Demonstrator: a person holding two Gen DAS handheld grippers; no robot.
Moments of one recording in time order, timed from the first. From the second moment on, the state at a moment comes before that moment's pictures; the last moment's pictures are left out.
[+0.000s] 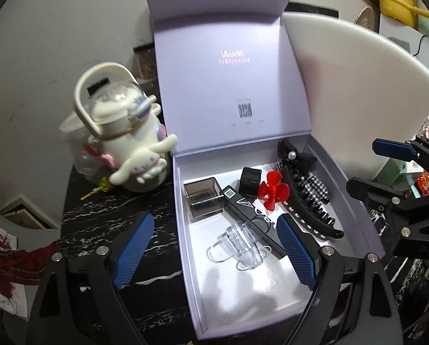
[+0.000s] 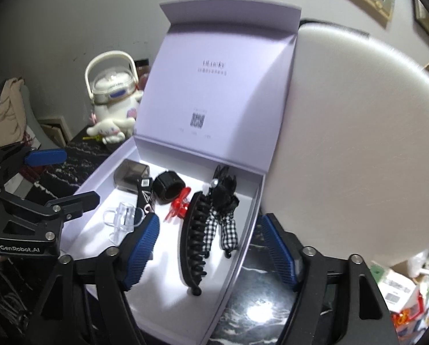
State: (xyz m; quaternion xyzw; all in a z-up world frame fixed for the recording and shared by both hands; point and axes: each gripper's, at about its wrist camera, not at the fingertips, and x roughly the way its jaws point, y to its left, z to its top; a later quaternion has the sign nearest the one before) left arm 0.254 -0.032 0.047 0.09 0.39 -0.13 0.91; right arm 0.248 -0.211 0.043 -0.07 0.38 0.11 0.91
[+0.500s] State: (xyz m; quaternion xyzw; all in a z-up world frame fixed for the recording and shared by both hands) left arm 0.196 -0.019 0.097 0.09 0.34 -0.11 0.93; right arm 0.195 -0.205 0.093 -0.08 0.33 0.08 0.94
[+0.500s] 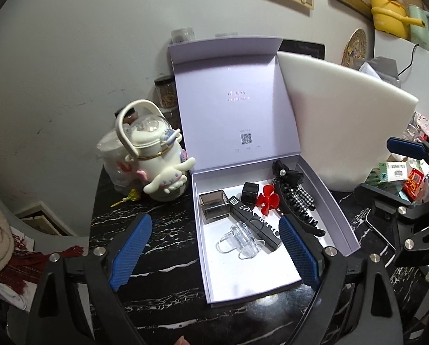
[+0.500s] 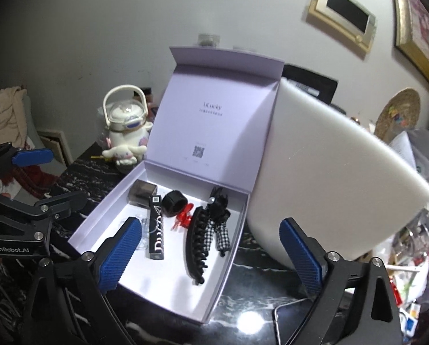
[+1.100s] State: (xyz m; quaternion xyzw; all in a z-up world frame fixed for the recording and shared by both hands) left arm 0.127 -0.020 0.115 0.09 0.31 -0.12 0.94; right arm 0.123 -0.211 0.114 -0.08 0.32 0.05 0.94
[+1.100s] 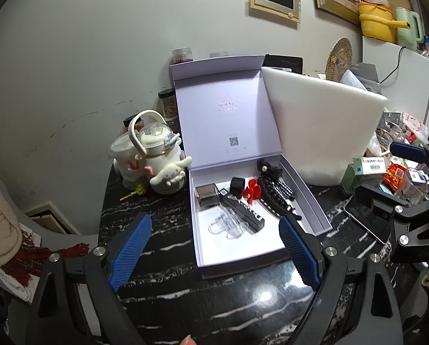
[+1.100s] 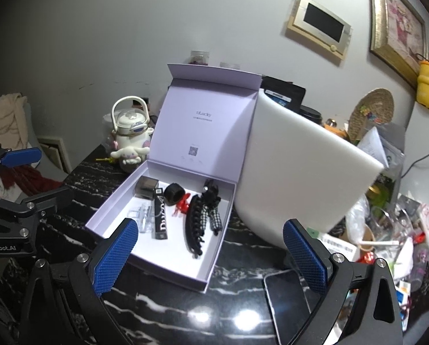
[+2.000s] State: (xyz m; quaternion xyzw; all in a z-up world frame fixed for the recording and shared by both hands) left arm 0.055 -0.016 0.082 0.08 0.35 -0.11 0.93; right arm 0.046 -0.202 0.088 -0.06 0.34 0.06 0.94
